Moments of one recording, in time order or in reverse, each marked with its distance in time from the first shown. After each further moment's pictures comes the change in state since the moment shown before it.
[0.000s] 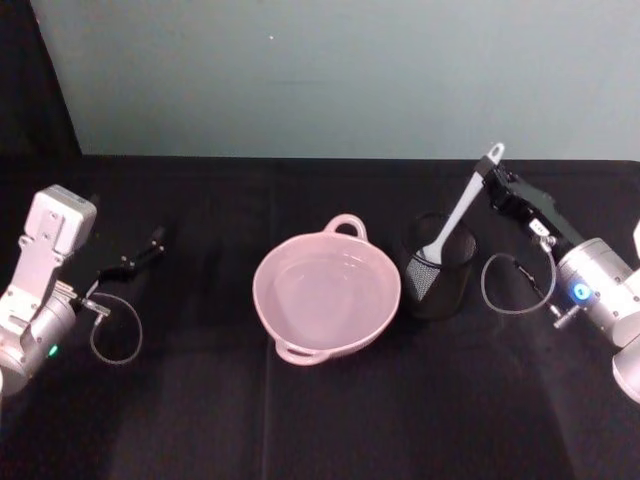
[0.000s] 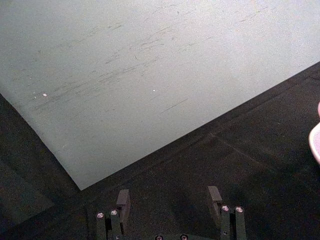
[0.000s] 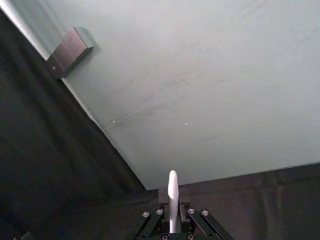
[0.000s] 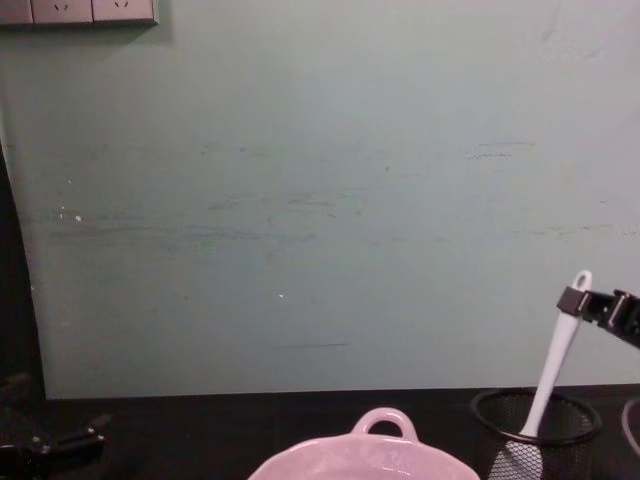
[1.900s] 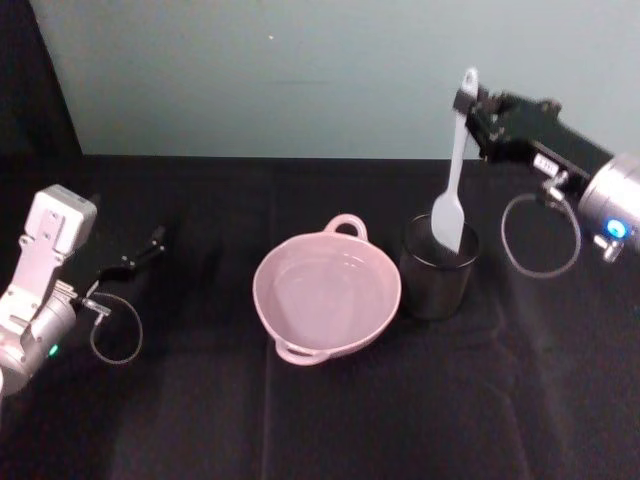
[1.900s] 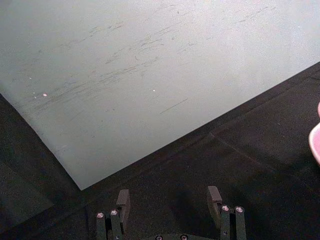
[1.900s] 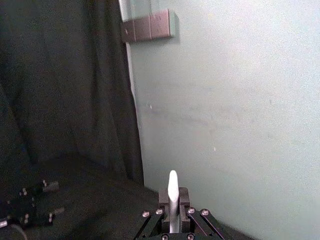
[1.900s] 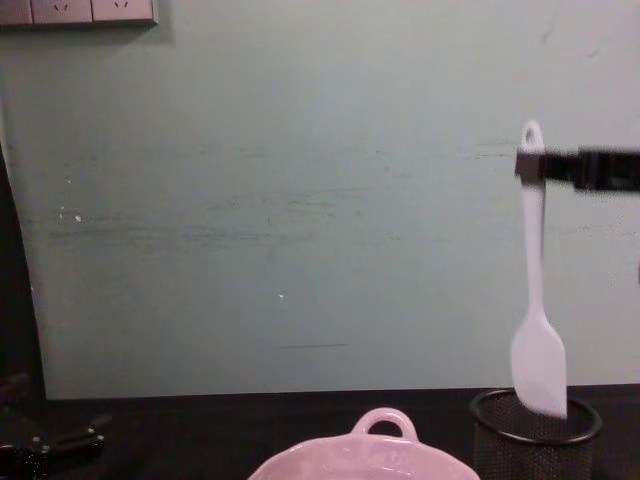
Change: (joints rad) left arm 0.000 0.000 0.000 0.000 0.000 0.000 0.000; right arm 0.046 0.199 -0.055 -0.379 -0.262 0.163 -0.025
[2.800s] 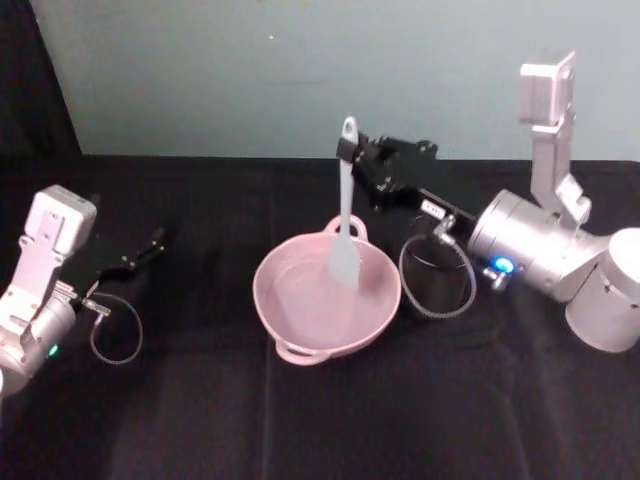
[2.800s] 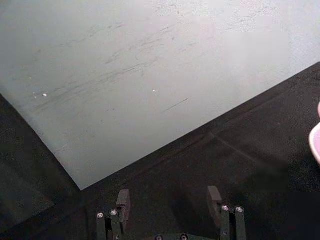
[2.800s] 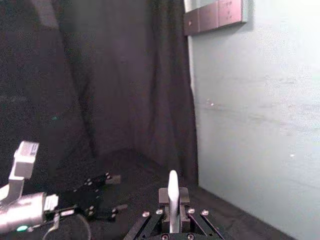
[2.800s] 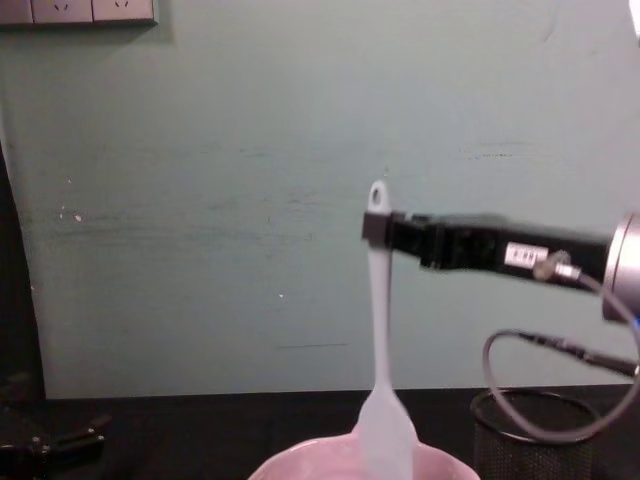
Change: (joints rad) left arm 0.000 0.000 0.000 0.000 0.000 0.000 0.000; right arm 0.079 -0.132 -0.178 0.162 -0.036 -0.119 0.147
